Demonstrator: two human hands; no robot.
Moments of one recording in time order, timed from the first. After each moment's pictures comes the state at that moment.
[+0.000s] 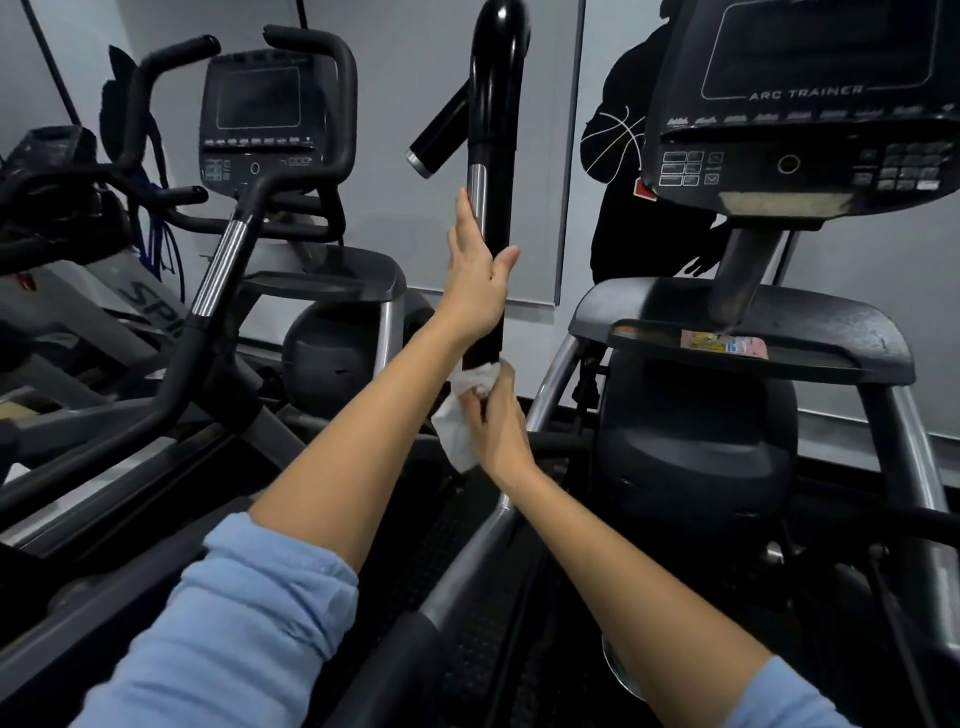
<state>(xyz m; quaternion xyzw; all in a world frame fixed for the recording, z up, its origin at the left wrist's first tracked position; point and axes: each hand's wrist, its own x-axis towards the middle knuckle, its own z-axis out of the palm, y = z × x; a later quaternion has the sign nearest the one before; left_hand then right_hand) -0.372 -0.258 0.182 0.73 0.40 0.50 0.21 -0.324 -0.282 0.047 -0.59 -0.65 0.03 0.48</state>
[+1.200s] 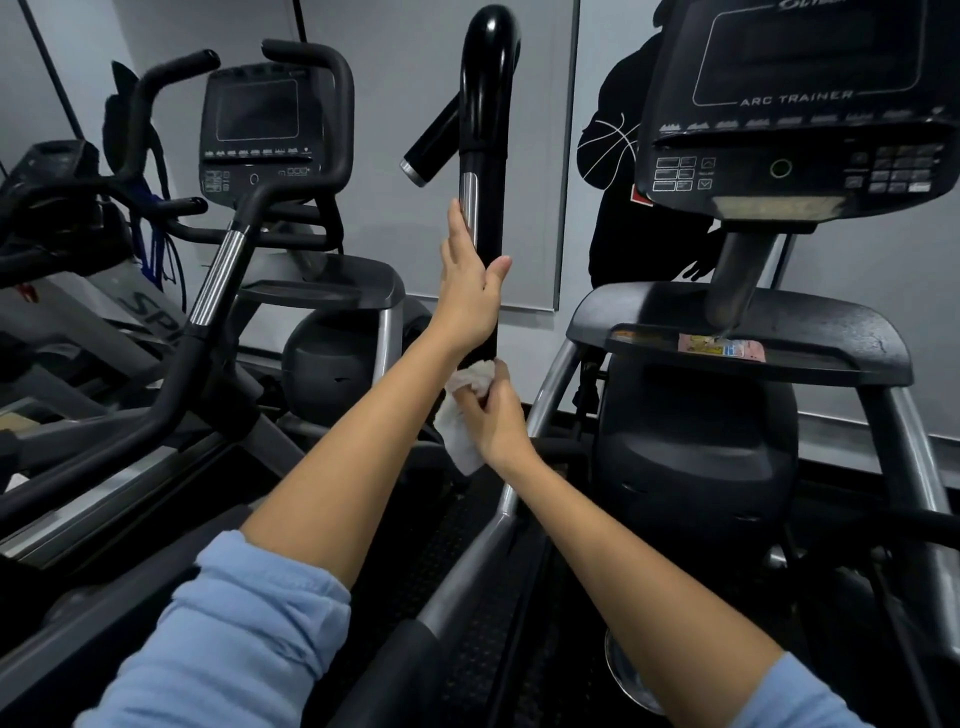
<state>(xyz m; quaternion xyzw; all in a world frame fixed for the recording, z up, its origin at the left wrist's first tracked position) -0.372 -0.263 0.180 0.73 0.41 0.51 0.21 -0.321 -0.277 0.059 -0.51 -0.61 0.24 0.56</state>
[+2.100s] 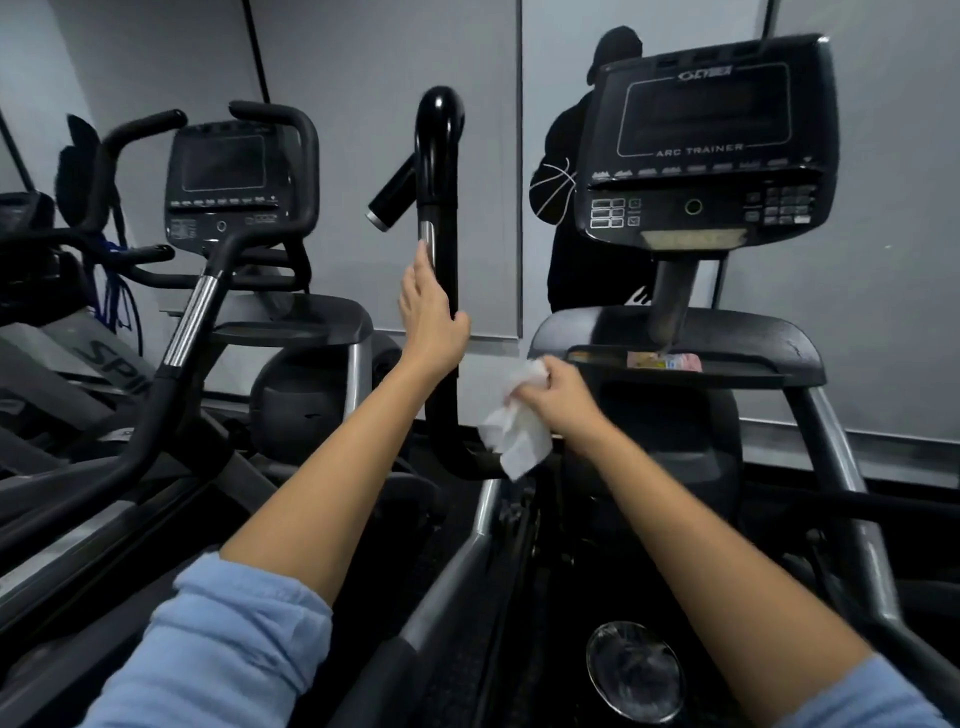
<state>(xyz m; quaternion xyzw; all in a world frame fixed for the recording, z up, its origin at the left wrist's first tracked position) -0.369 -0.284 0.182 0.72 0.45 0.51 0.16 -0.228 -0.322 0.109 -0.59 -0.58 0.24 0.52</state>
